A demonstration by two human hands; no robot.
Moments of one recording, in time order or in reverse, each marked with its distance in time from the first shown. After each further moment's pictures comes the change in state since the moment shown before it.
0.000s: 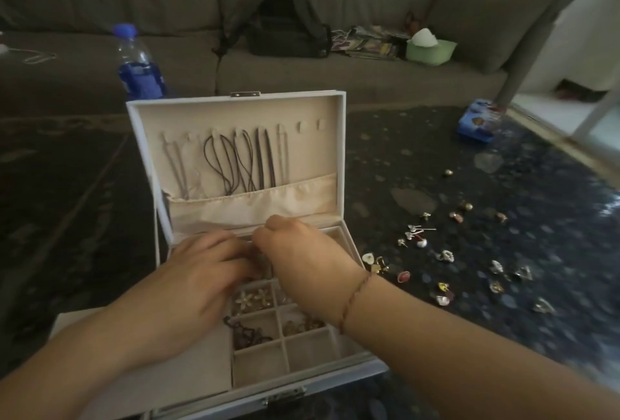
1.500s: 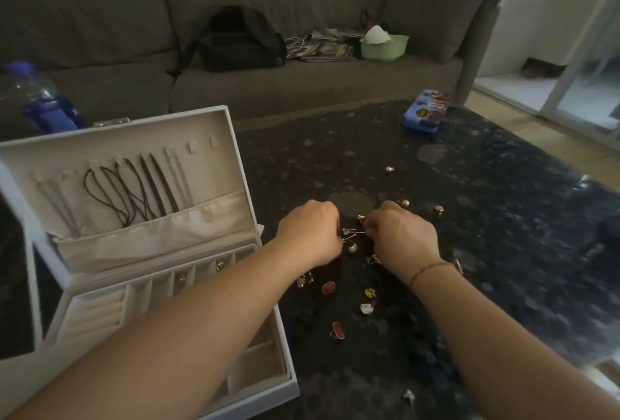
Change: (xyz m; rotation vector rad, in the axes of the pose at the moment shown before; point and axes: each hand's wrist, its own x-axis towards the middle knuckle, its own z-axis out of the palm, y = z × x) left_hand 0.235 0.120 0.095 0.018 -0.245 -0.392; right_hand -0.111 0.203 -0.014 -0.134 0.127 0.788
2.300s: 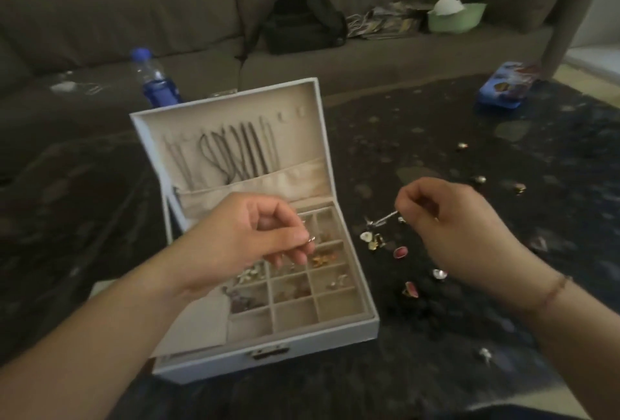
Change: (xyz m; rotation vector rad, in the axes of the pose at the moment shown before) left_hand -0.175 -0.088 -0.087 -0.961 -0.021 -0.077; right_hand -0.088 -0.069 -0.060 0.666 0.043 -0.190
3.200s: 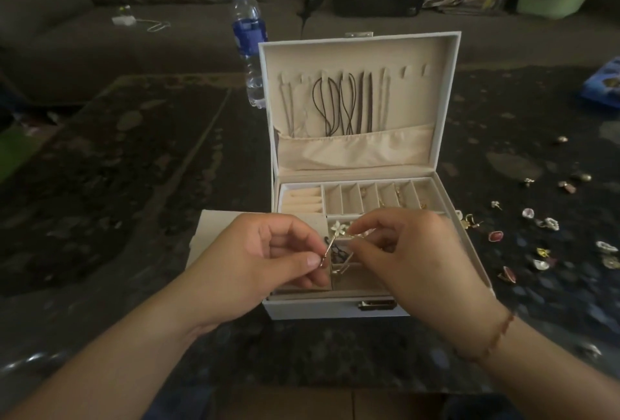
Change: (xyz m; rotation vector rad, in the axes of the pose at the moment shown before) left_hand -0.100 -0.069 -0.046 -0.155 0.156 -0.093; right_hand -0.042 -0.083 0.130 0.049 -0.187 -0.094
